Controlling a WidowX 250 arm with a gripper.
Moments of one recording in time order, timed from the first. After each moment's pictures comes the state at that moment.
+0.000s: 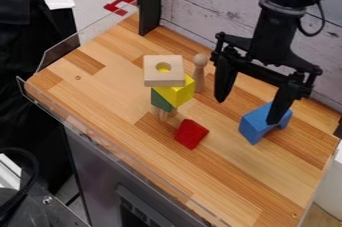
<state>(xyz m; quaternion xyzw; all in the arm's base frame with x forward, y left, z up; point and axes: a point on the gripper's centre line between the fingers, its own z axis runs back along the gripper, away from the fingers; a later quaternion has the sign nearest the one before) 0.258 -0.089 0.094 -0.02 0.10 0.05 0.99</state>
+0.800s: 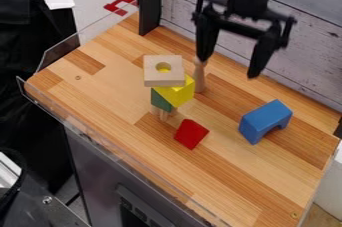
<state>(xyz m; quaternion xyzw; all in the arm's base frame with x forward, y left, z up) 0.286 -0.046 0.124 -0.04 0.10 0.06 0.99</state>
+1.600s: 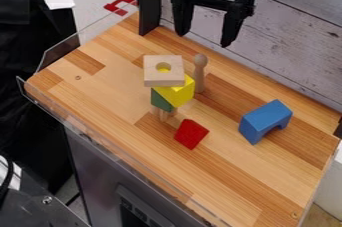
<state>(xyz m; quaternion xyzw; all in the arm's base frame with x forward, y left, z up) 0.306 0.000 0.114 -0.06 0.10 0.09 0.99</state>
